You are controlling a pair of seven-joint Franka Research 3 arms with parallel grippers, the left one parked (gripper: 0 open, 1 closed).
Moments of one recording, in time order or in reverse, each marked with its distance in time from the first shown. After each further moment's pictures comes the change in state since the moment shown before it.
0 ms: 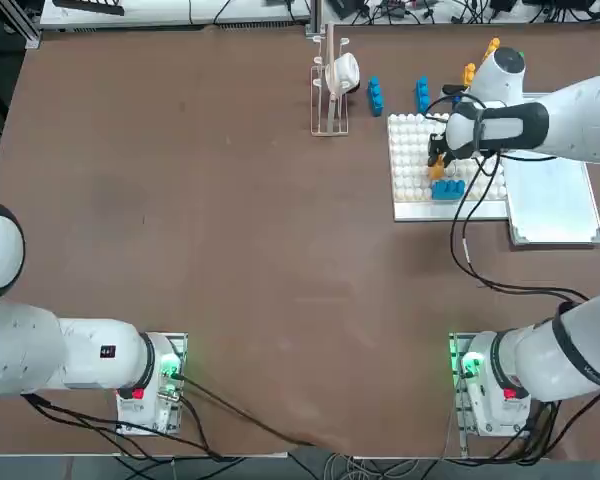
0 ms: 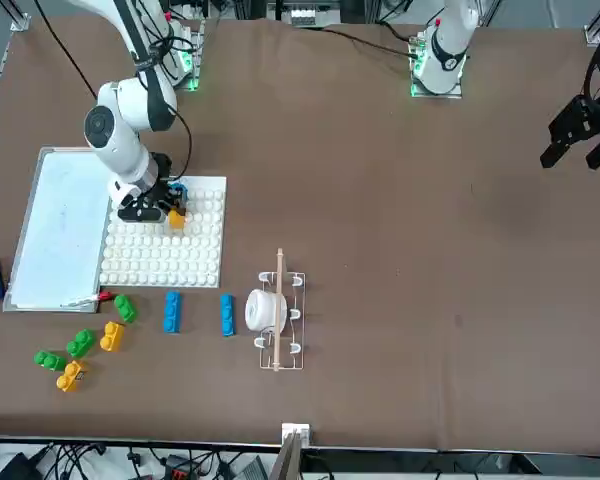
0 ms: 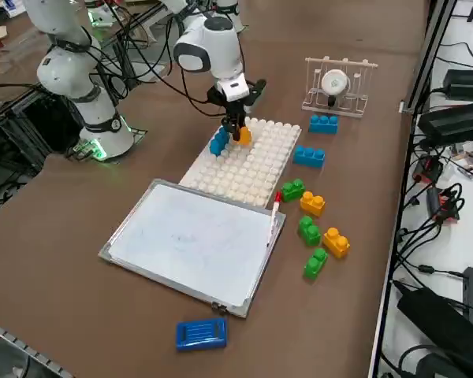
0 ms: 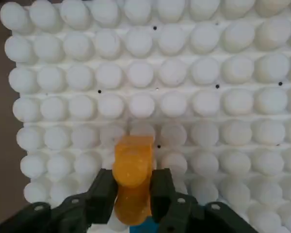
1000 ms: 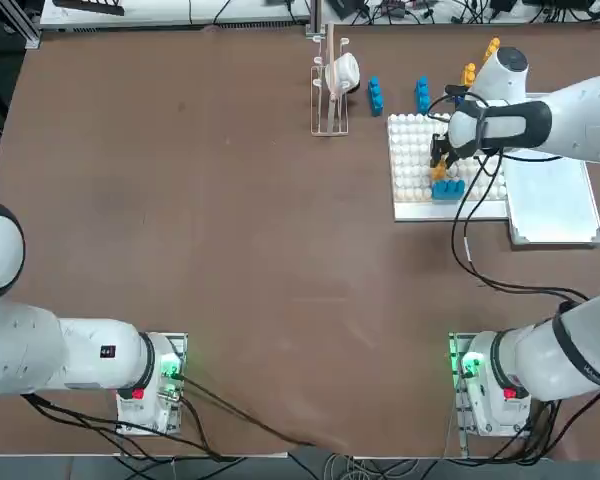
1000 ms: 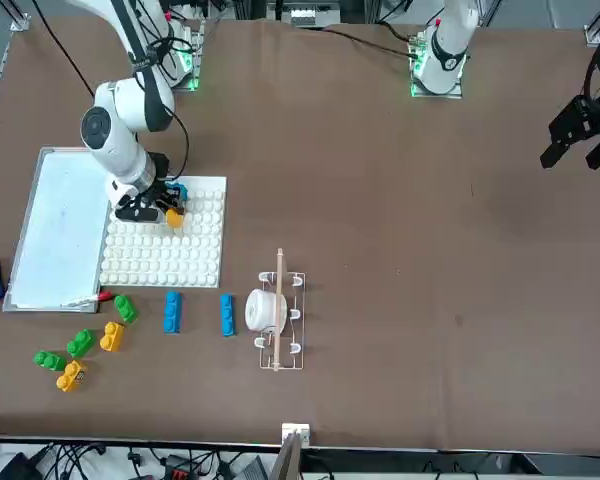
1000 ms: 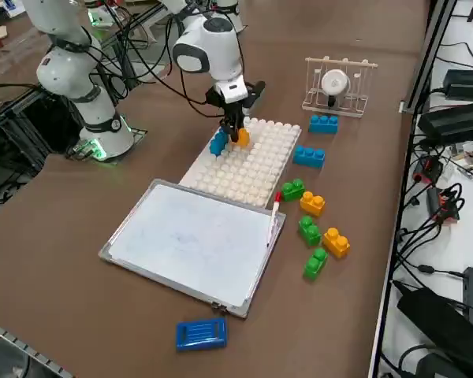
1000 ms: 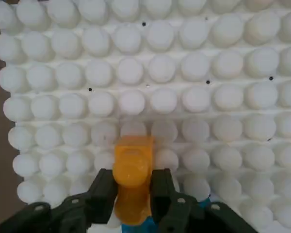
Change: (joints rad) arm -0.018 -0.004 0.000 0.000 0.000 -0.019 0.000
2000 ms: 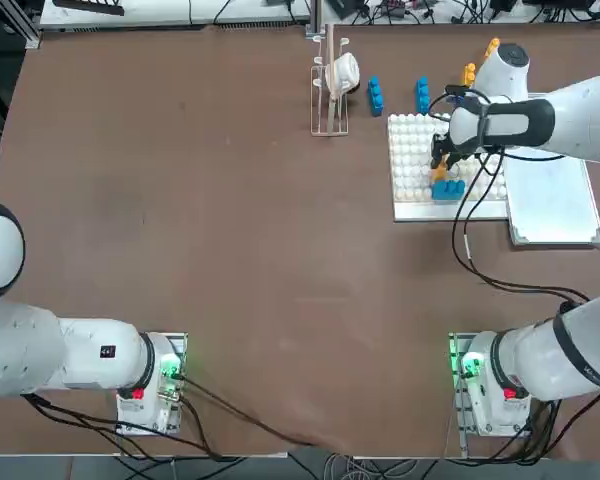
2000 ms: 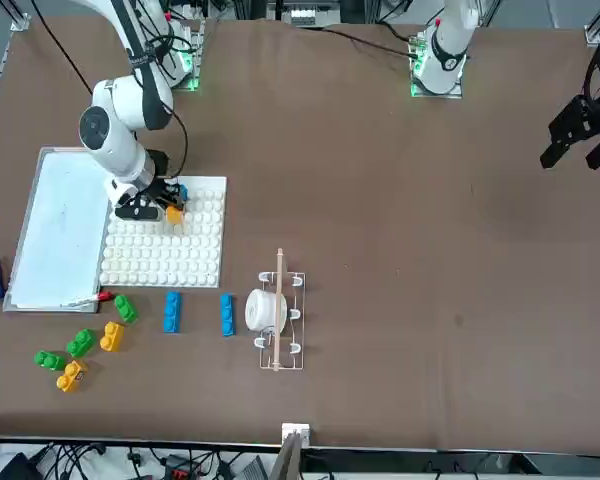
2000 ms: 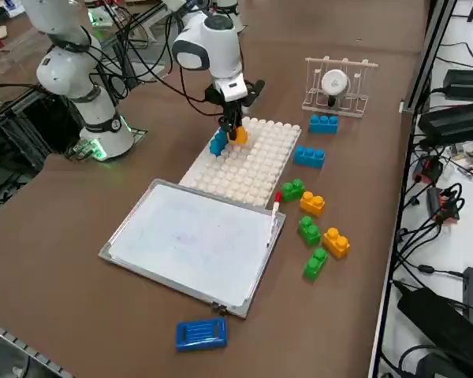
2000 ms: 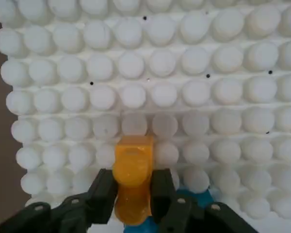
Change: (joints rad) arm -0.001 -0.015 0.000 0.004 0.000 -0.040 0.000
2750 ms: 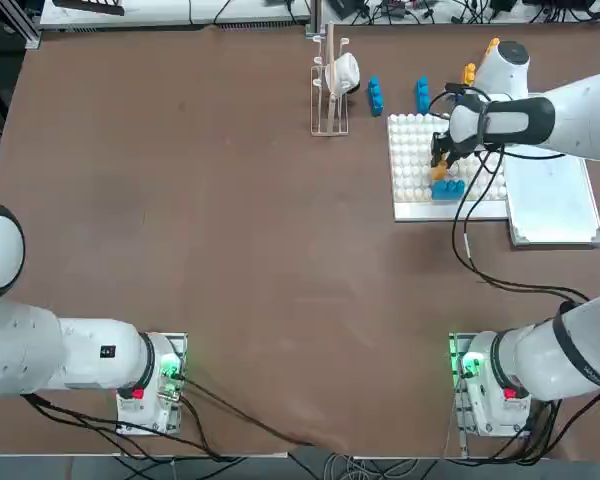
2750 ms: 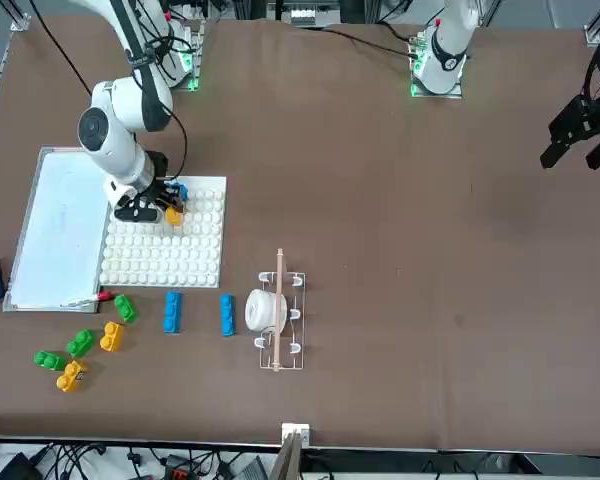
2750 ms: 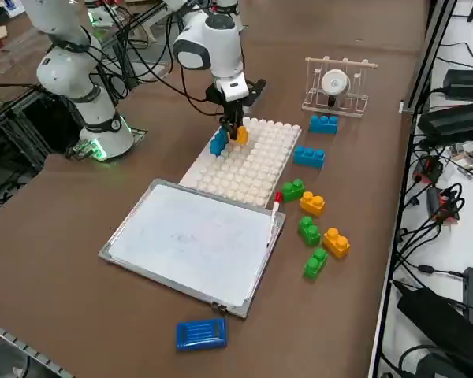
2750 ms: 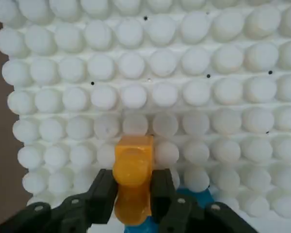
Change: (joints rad) arm 0.000 -0.001 0.000 0.010 0.000 -0.020 0.000
